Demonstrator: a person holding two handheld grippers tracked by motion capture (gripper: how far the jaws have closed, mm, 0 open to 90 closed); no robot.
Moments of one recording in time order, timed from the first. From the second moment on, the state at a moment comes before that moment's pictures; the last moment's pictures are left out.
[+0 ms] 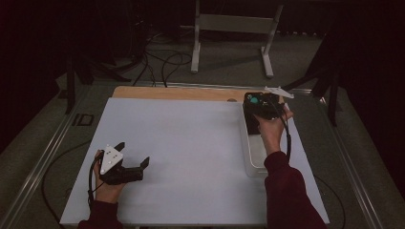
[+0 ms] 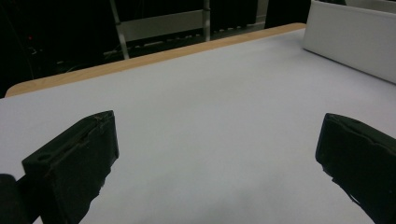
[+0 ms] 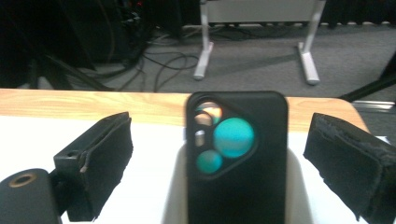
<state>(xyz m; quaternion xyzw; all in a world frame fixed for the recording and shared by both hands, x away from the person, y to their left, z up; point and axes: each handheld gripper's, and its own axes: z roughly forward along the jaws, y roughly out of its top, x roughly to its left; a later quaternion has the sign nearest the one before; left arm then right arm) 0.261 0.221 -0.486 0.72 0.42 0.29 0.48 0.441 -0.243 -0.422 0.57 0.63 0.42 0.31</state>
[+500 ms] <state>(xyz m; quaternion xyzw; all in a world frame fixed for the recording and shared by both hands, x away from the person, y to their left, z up) 0.260 0.220 -0.486 0.72 0.42 0.29 0.47 0.378 -0.238 -0.421 0.52 0.66 0.43 0.32</state>
